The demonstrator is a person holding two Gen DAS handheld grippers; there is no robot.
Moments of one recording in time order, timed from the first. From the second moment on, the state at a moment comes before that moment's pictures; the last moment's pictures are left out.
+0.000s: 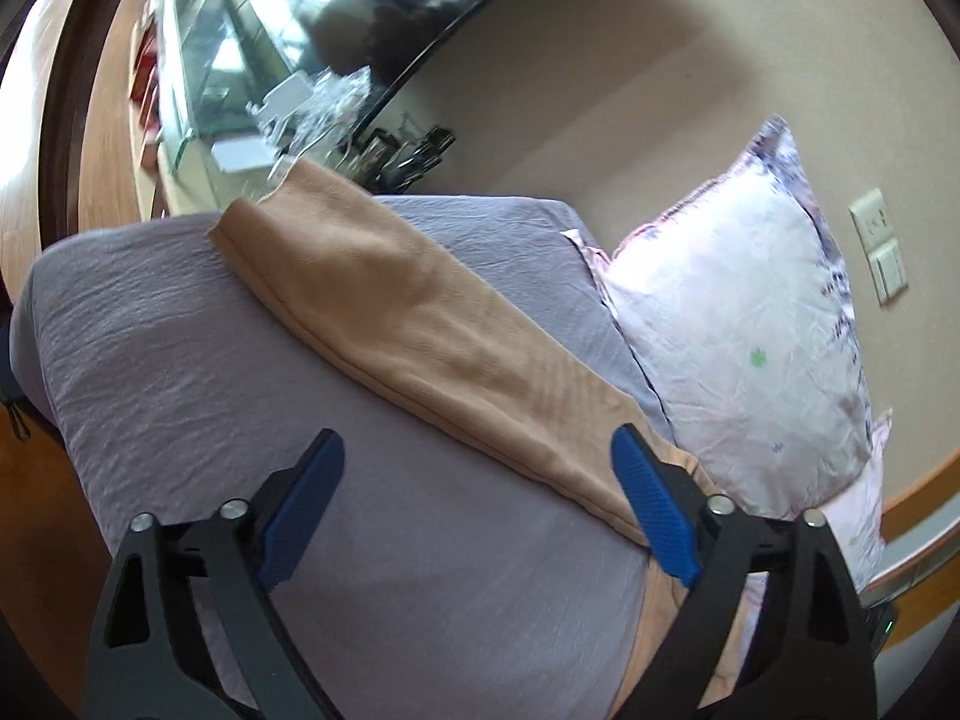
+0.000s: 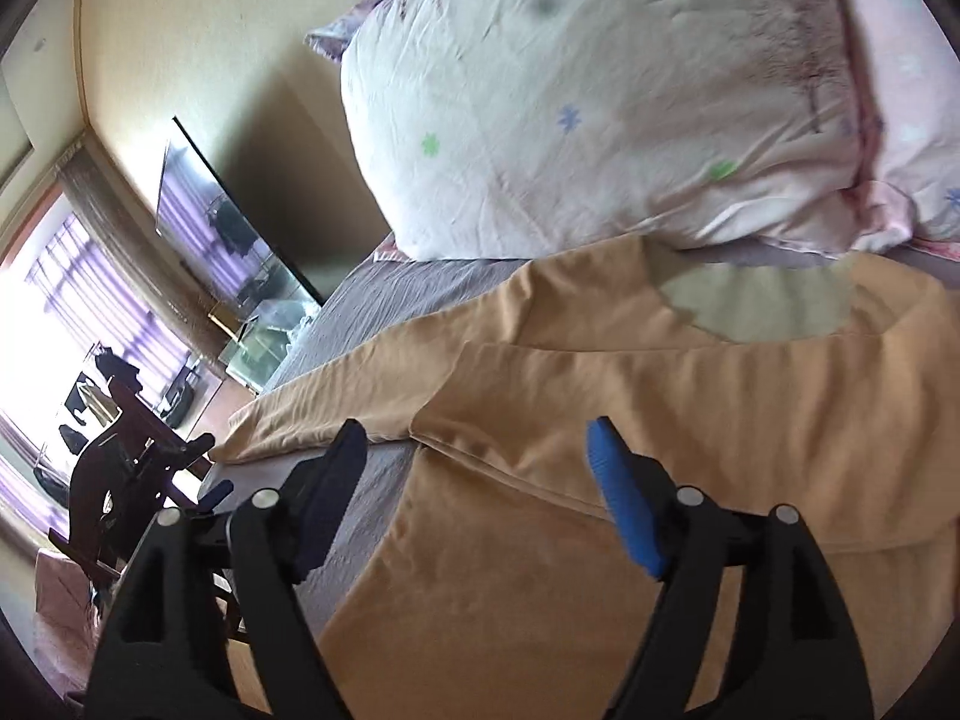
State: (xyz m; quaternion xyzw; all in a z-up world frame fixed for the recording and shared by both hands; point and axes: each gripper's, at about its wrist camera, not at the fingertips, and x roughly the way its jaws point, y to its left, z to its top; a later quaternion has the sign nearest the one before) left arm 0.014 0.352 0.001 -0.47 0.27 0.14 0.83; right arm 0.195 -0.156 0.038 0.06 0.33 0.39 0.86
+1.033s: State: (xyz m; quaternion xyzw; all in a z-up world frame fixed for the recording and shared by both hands) left arm 0.185 -0.027 0.089 -0.17 0.35 -0.24 0.89; right arm 0.121 -0.359 0.024 0.20 0.23 0.26 0.92
